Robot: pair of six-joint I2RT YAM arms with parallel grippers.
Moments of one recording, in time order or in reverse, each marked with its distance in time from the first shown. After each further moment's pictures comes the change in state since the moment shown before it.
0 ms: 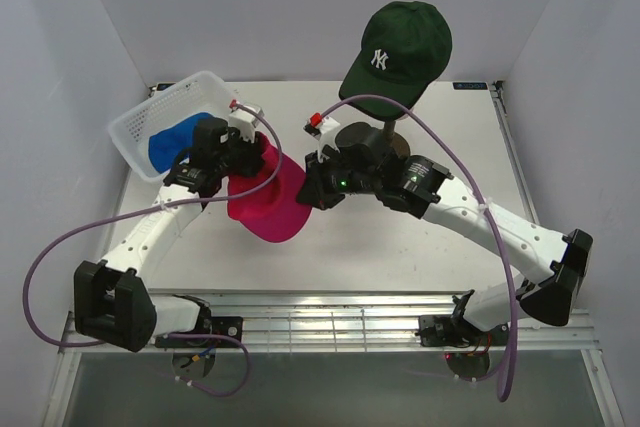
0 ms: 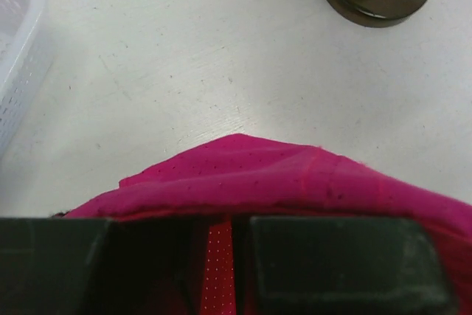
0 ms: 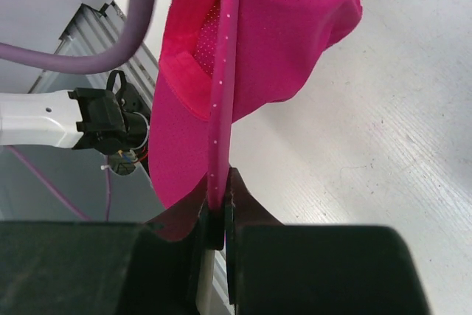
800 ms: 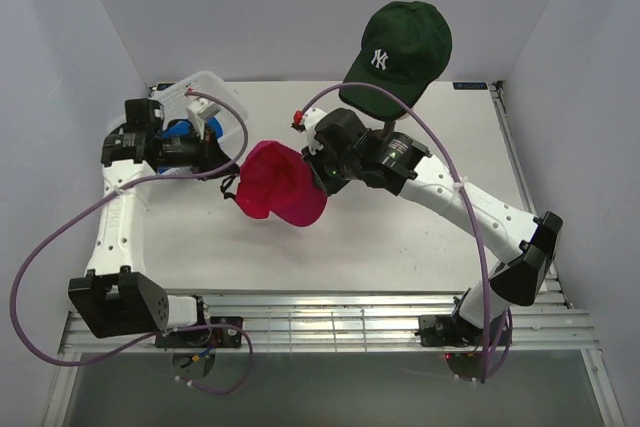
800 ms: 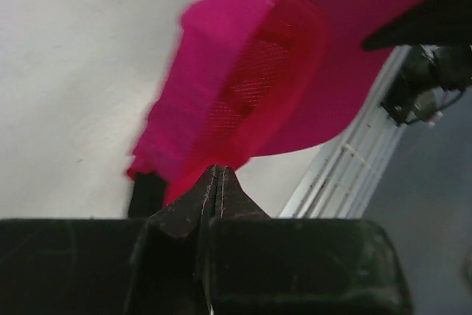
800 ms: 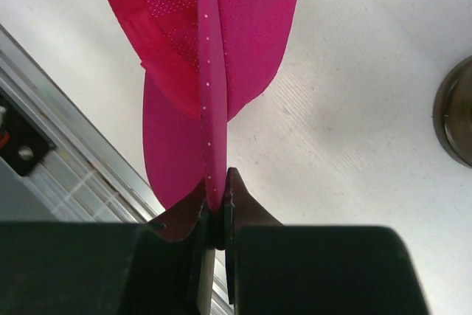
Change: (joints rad) left arm 0.436 0.071 0.430 -0.801 0.739 0.464; right arm -0.027 0.172 0.230 -0.306 0.225 -0.289
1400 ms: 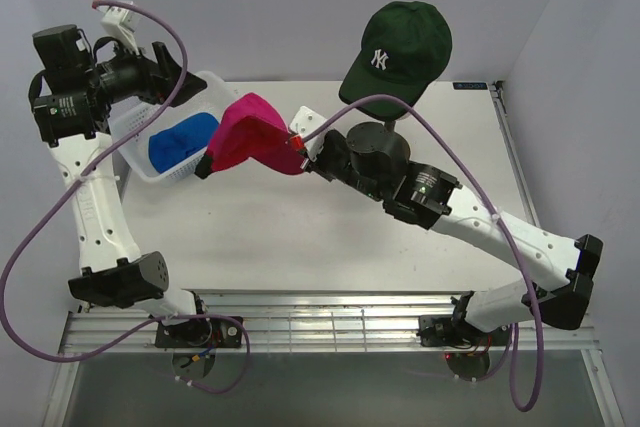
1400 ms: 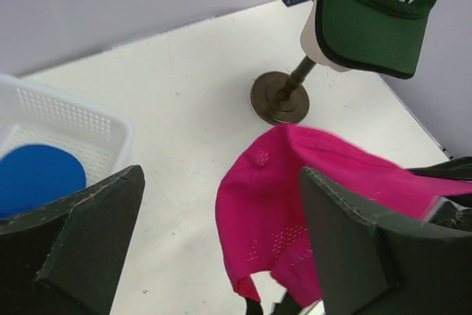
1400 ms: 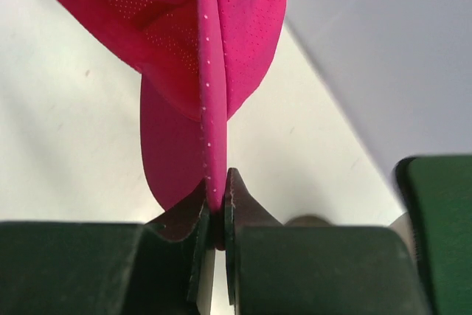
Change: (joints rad) left arm 0.088 0.177 0.624 0.093 -0.071 -0.444; right arm 0.109 -0.224 -0.230 0.637 0.154 -0.558
